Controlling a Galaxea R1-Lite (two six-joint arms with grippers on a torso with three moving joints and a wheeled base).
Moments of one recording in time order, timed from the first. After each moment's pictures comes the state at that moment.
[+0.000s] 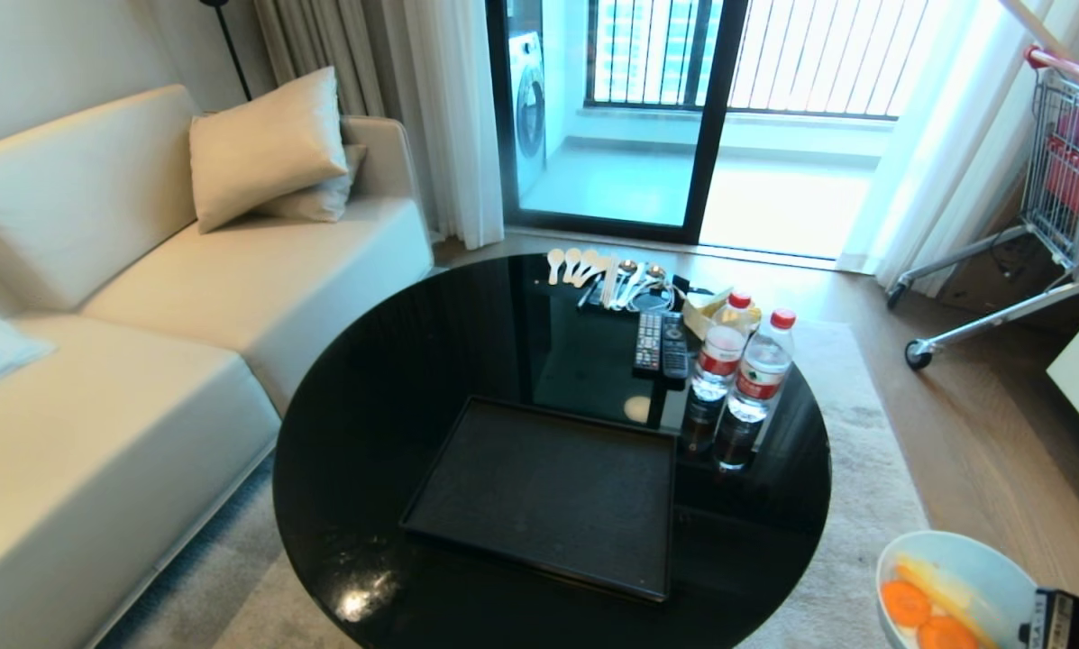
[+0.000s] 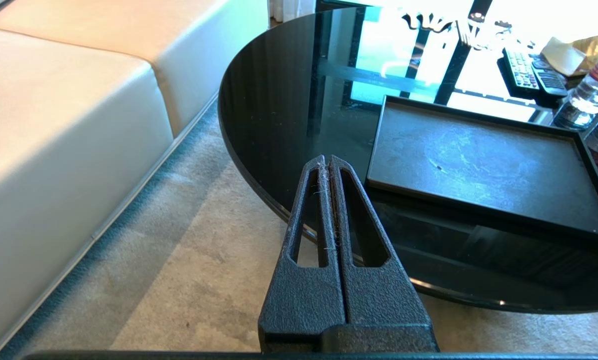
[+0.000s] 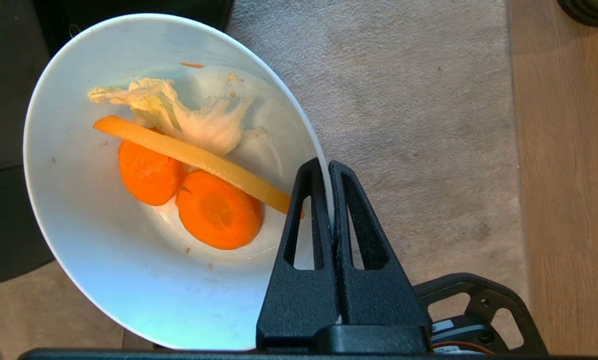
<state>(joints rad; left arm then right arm) 0.00 0.00 0.00 0.00 0.01 -0.06 0.37 1.12 -0.43 0.28 -0.36 0.75</state>
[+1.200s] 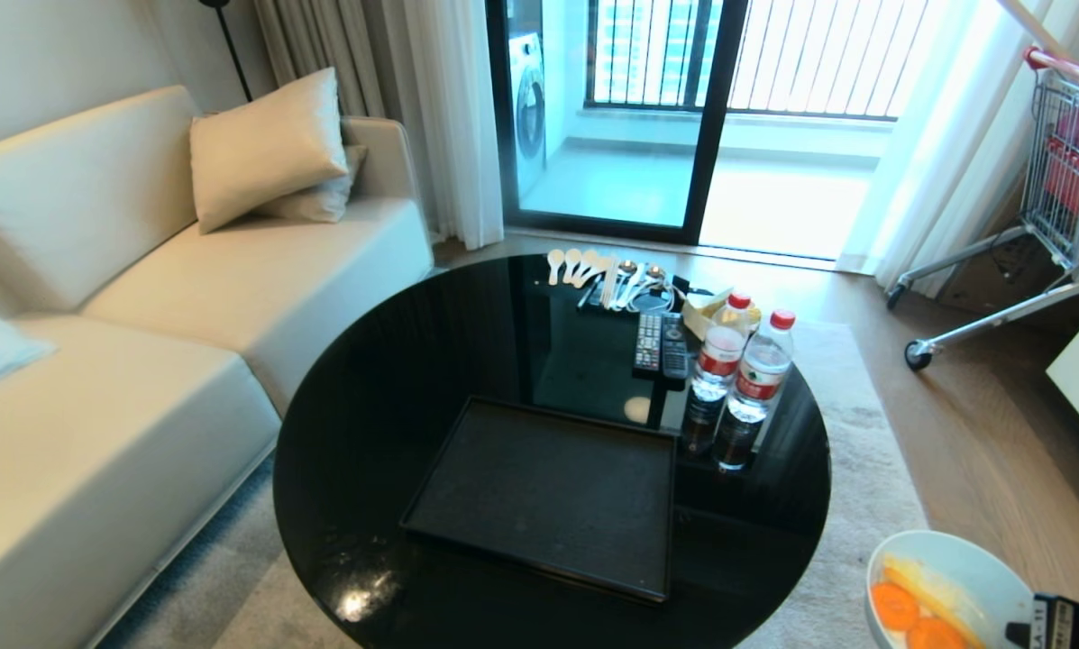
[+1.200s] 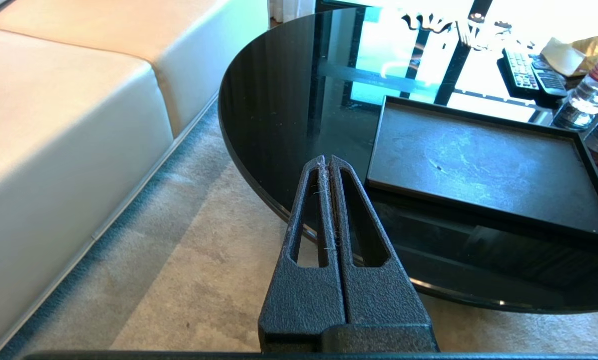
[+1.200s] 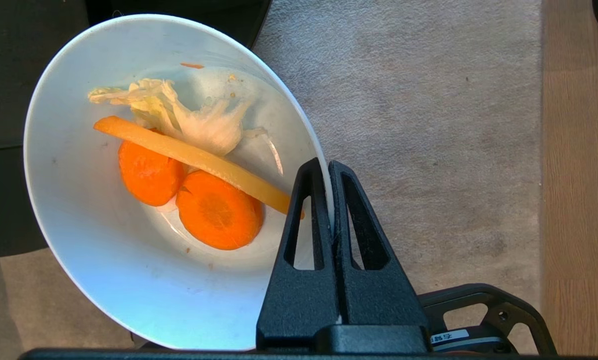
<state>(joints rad) 0.00 0.00 0.00 0.00 0.01 -0.06 0.40 1.09 -0.42 0.25 -0.31 0.71</state>
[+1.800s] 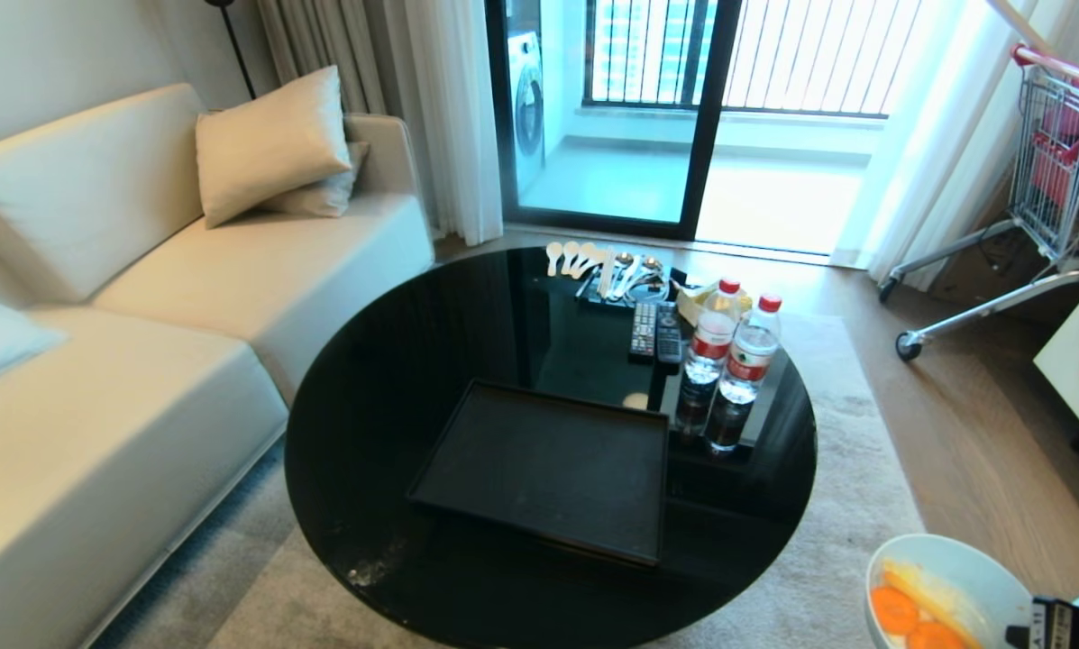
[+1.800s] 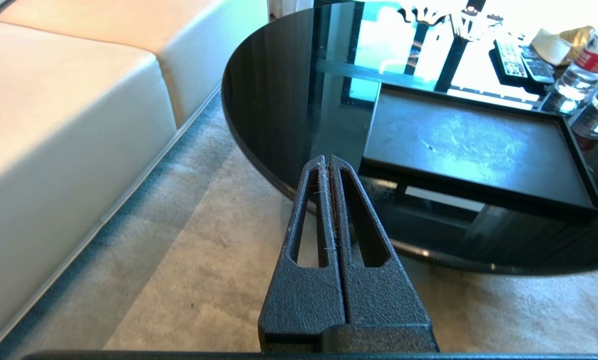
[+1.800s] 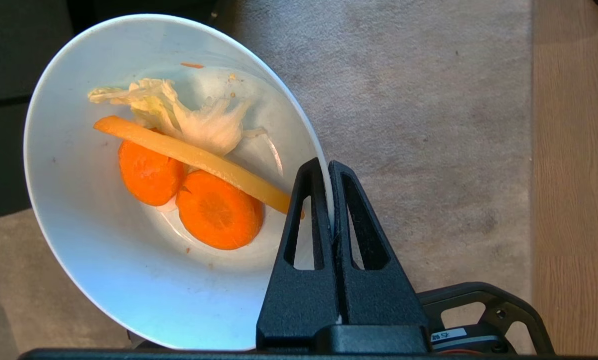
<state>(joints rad) 0.00 0.00 0.00 0.00 0.01 -0.06 0.40 1.09 -0.41 0.25 -0.31 0.71</state>
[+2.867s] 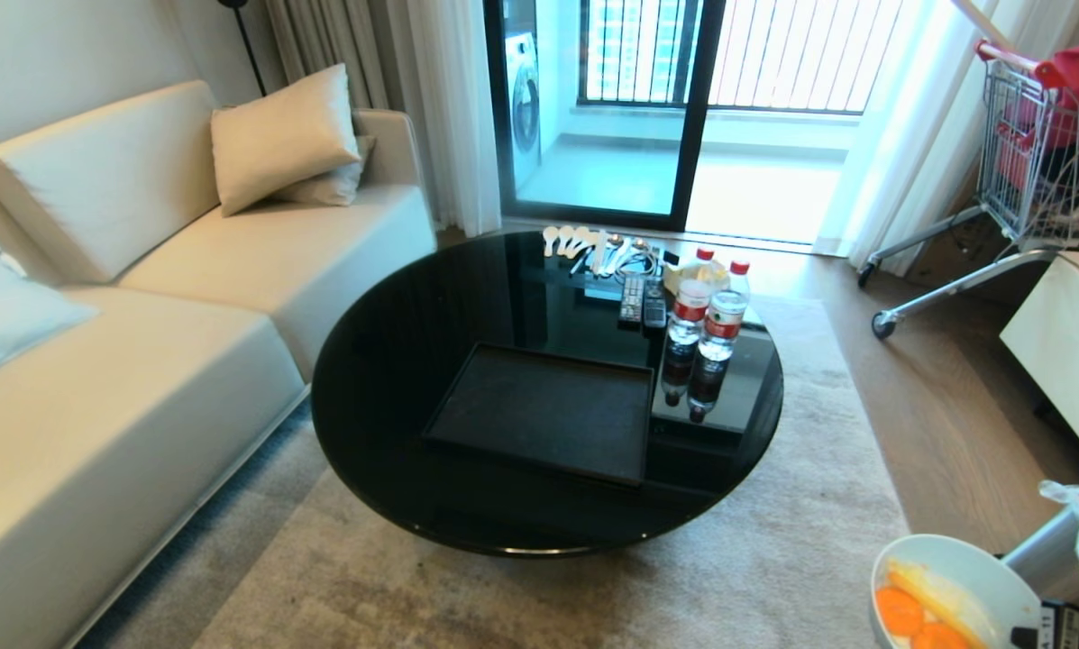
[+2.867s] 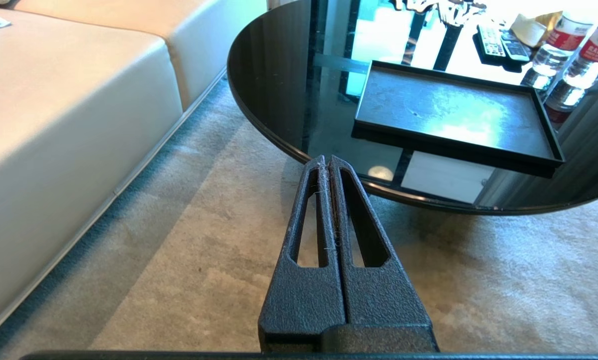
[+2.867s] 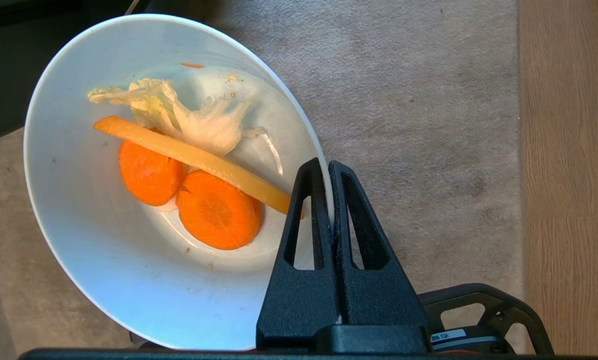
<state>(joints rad) 0.00 0.00 0.00 0.00 0.01 -0.06 0.41 1.07 -0.41 0.25 -0.32 0.71</state>
